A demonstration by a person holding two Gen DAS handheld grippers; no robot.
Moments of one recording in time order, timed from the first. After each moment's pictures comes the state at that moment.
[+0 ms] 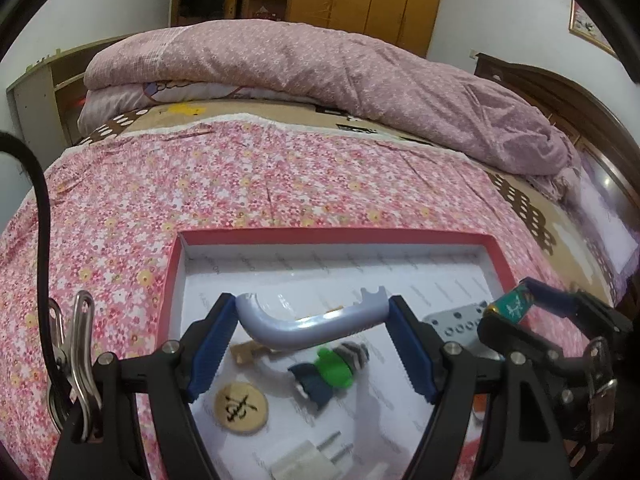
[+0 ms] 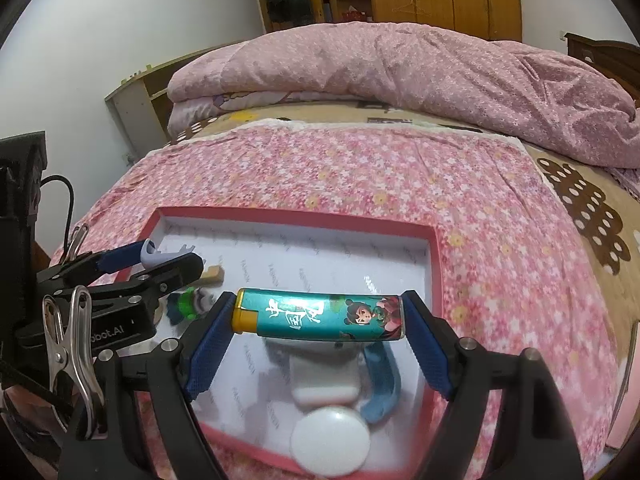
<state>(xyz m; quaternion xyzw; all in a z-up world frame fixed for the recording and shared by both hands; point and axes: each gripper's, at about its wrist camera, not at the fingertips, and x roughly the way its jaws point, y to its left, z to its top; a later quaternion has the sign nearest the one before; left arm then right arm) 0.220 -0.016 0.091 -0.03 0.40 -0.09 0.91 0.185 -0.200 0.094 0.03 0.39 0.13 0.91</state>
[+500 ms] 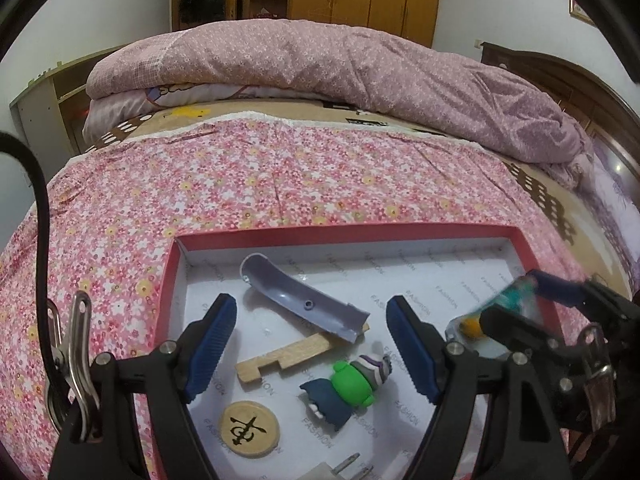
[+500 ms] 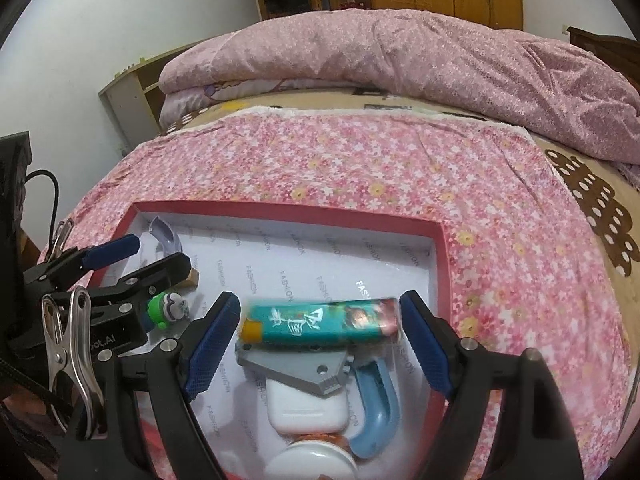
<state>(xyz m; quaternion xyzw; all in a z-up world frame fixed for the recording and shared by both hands) 0.229 -0.022 0.079 0.00 0.40 -0.07 0.91 0.206 -0.202 0.075 0.03 0.40 0.13 0.91</state>
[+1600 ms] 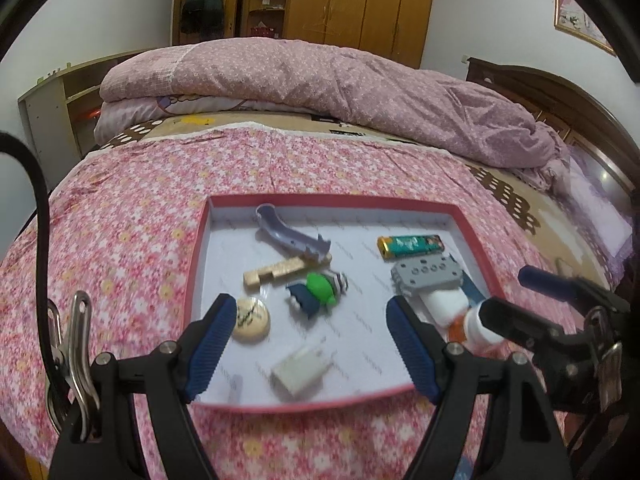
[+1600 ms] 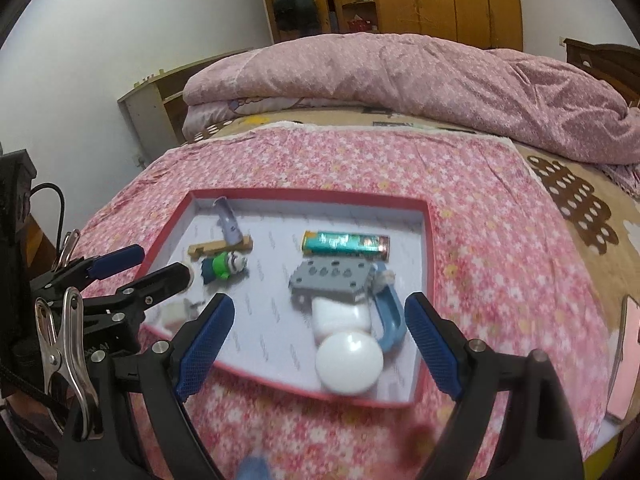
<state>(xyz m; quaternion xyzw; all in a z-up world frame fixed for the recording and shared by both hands) 0.131 -0.015 0.107 -0.02 0.38 -0.09 0.92 0.124 -0.206 0.105 0.03 0.38 0.14 0.92</state>
